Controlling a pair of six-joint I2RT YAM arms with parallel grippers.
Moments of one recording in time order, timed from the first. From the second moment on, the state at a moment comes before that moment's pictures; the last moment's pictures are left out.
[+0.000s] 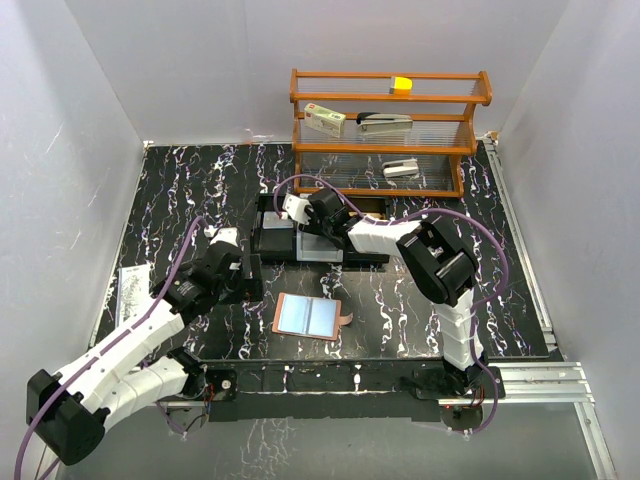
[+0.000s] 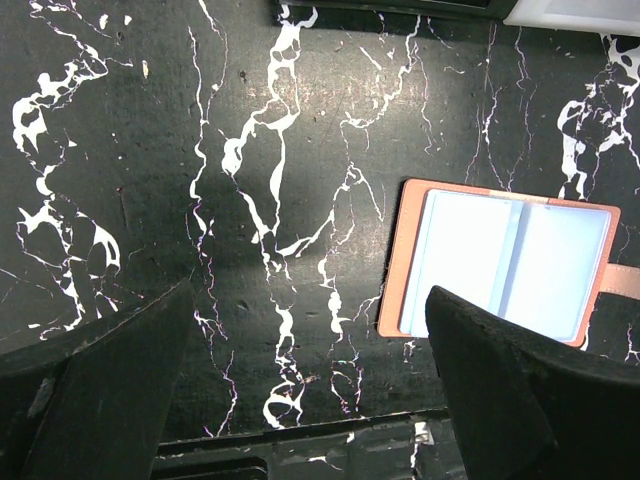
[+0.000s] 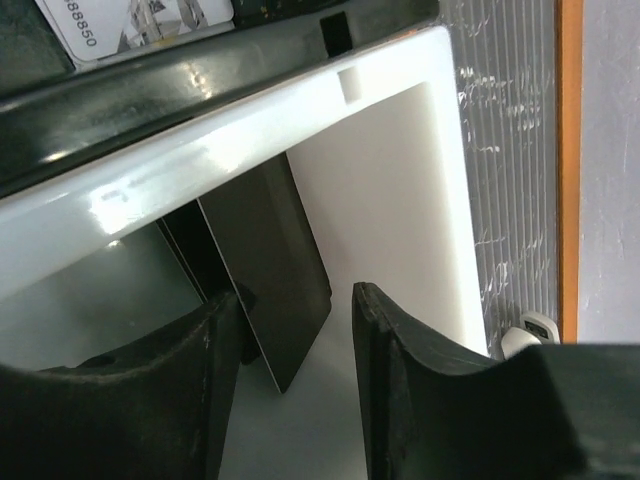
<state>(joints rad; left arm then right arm) -0.63 0.89 0.70 -0.76 -0.25 -0.57 0.69 2.07 1.31 0.09 0.21 -0.78</state>
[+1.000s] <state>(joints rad) -0.63 0.89 0.70 -0.75 -0.24 -0.57 0.65 2.06 1.33 0.07 0.08 -0.73</state>
